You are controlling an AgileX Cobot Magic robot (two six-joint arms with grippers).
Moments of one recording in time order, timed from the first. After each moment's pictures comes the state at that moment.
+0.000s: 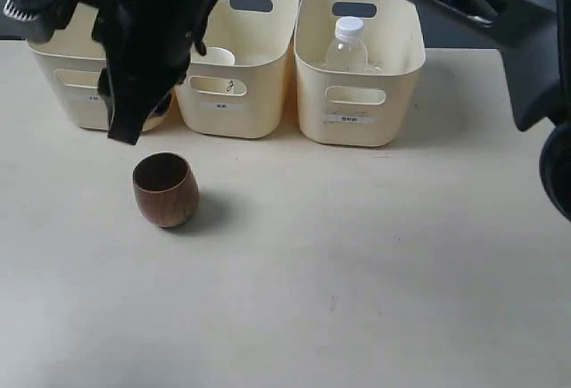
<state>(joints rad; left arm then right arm) 0.00 0.00 0.00 0.08 0.24 0.09 0.85 2.15 -2.13 0.27 1.17 -0.82</state>
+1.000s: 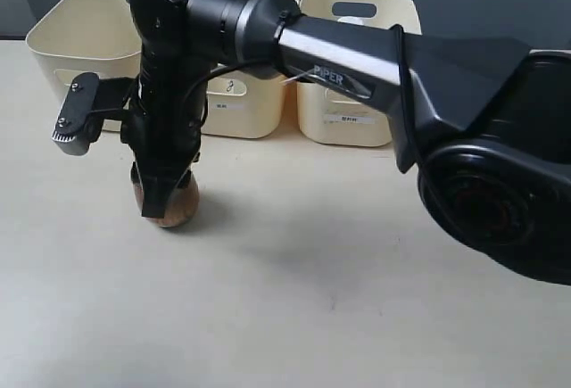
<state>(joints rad) 0.00 0.00 0.00 0.08 0.24 0.09 0.87 2.35 -2.13 0.22 1.20 -0.83</state>
